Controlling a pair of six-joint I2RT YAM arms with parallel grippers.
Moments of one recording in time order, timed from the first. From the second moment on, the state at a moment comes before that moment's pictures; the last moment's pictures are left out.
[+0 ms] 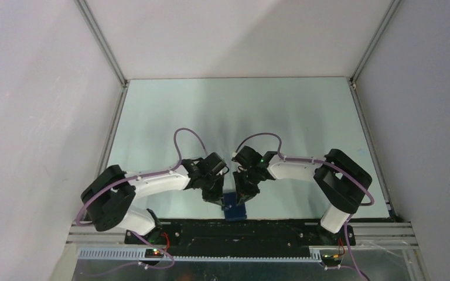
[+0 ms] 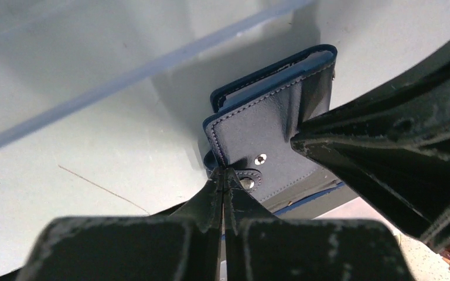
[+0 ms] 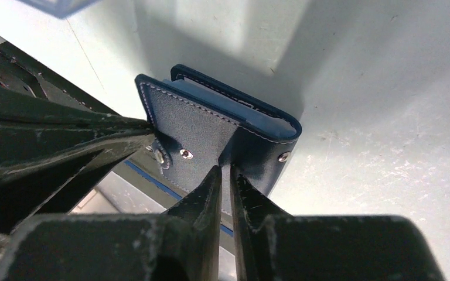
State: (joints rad) left arm -0.91 1.42 0.71 -0.50 0.21 -0.89; right arm 0.93 1.70 0.93 -0.44 -0.40 0.70
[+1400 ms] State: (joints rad) left arm -0.91 1.46 0.71 -0.45 0.23 -0.93; right arm 0.87 1.70 0.80 -0.18 -0.68 0.81
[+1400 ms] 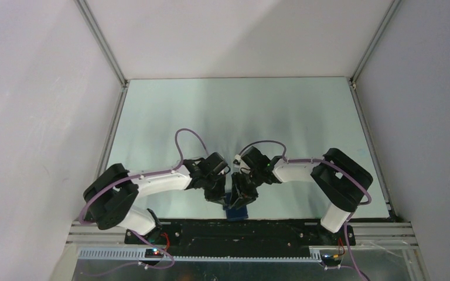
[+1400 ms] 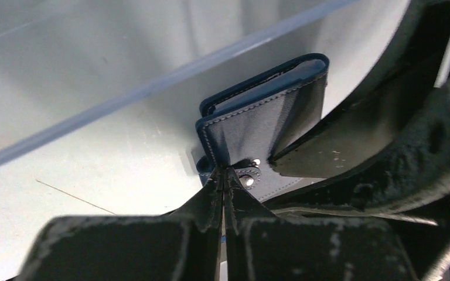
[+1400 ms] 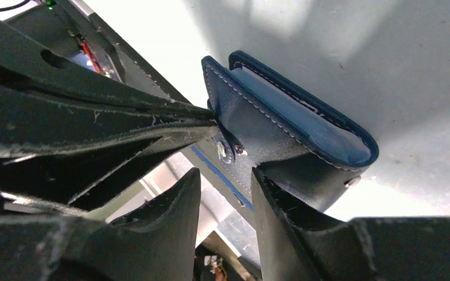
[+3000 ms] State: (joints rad) left arm -0.91 1.19 0.57 -0.43 0.13 -0.96; right arm 0.86 1.78 0.77 0.04 -0.72 0.94
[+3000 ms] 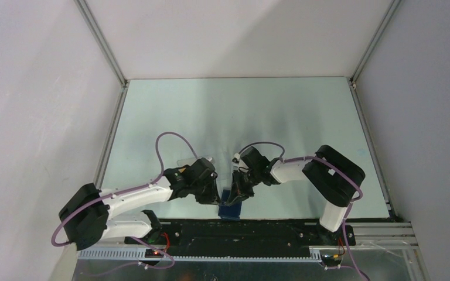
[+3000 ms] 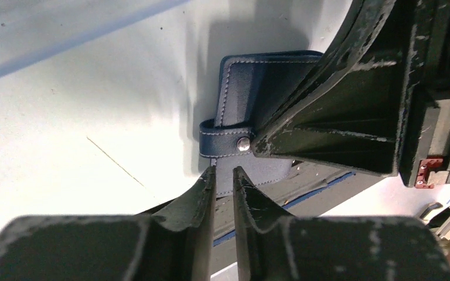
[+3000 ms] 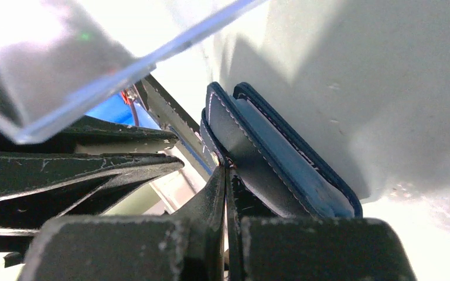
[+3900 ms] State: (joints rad) left arm -0.91 1.33 0.62 -0.44 0.11 -0.96; right arm 0.85 1.74 0.77 -0.04 -0.68 0.87
